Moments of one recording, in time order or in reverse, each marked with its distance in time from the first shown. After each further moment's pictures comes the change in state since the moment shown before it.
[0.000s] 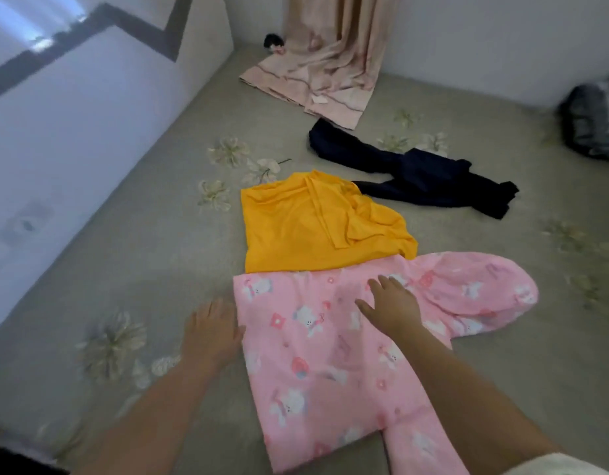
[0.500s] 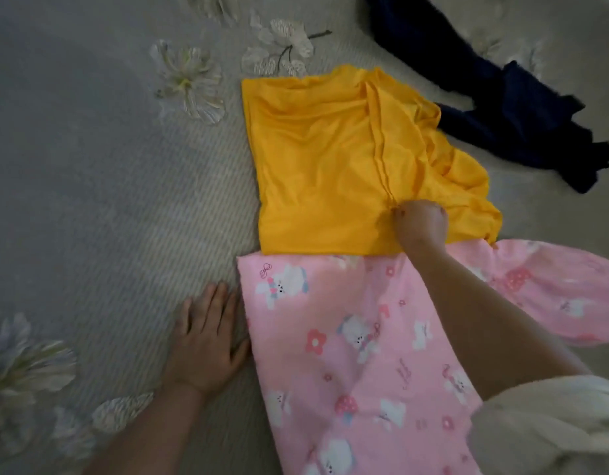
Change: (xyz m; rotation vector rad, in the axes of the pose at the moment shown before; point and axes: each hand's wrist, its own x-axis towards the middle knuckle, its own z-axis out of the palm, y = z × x) left_hand 0.128 -0.058 0.154 -0.264 0.013 0.260; right_hand 0.232 -0.066 0.056 -0.013 0.166 0.319
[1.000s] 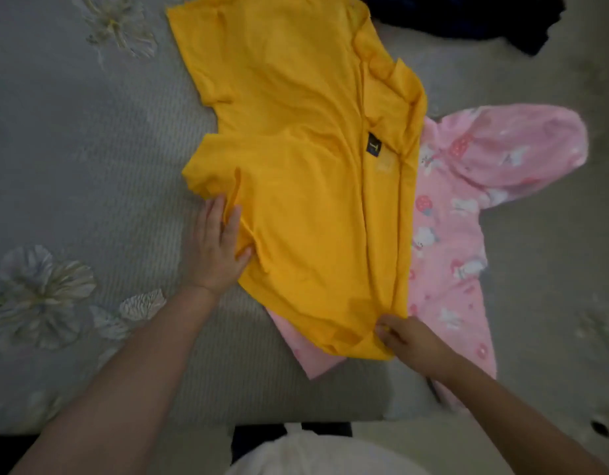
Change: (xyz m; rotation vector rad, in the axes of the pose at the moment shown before) left_hand -0.027 0.043 -0.032 0.009 0.177 0.243; right_hand -0.322 0.109 -0.001 0.500 -0.752 -0.247
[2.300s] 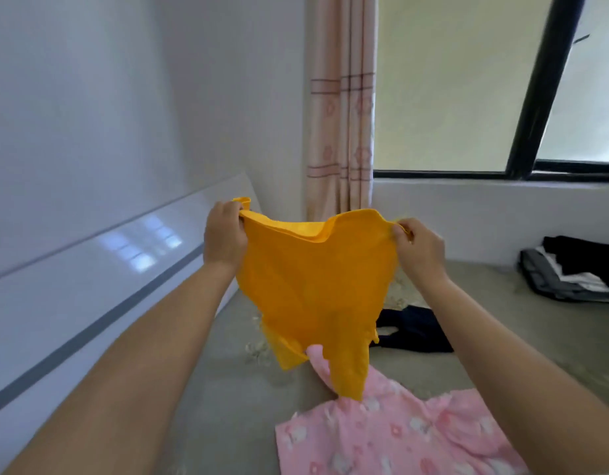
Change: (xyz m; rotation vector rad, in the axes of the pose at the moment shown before) left_hand -0.036 0.190 -0.508 -0.057 1.121 -0.075; right_hand -0.256 -0.206 -0.320 0.319 1.413 -0.697
